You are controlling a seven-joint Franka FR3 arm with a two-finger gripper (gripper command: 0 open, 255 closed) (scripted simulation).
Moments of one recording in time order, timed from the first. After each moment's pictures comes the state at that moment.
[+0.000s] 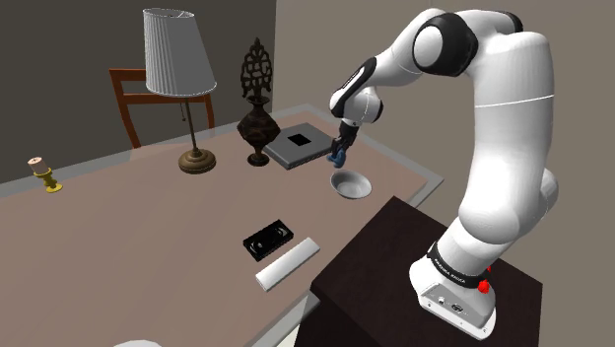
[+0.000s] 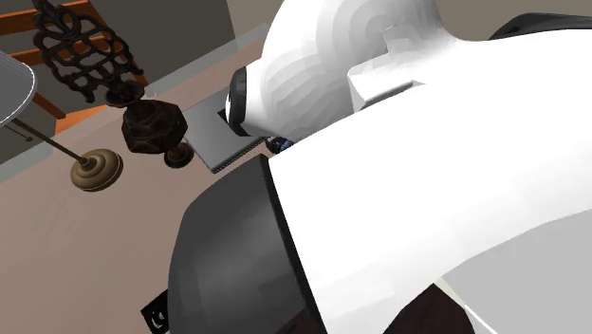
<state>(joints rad) -0.24 0.54 -0.24 -2.03 0.42 2.56 -0.74</state>
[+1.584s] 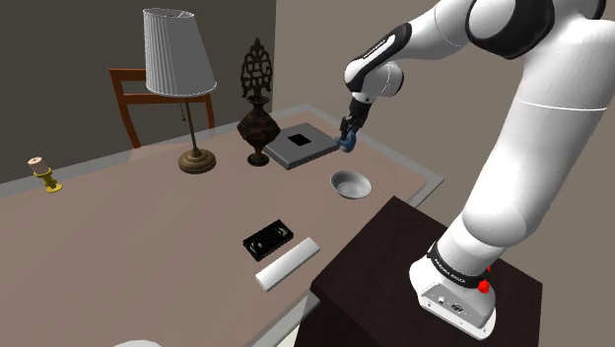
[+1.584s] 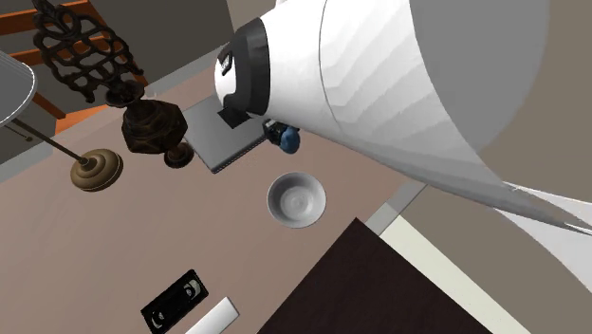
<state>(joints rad) -0.16 0.22 -0.33 -2.17 0.26 2.40 -0.62</state>
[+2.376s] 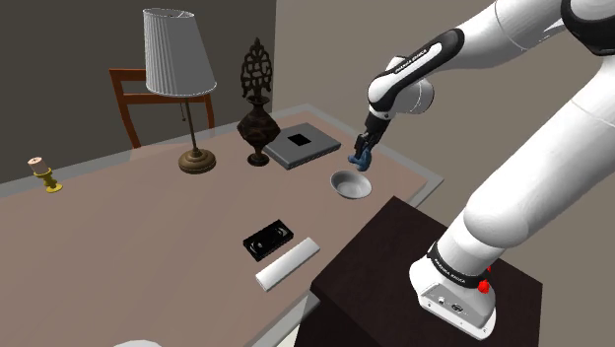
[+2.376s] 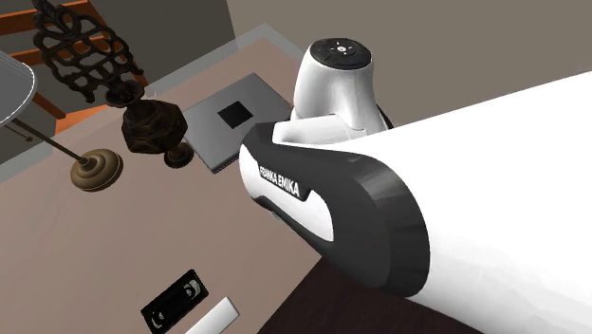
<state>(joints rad) -0.13 -0.13 -0.34 -2.60 0.11 2.52 -0.50</state>
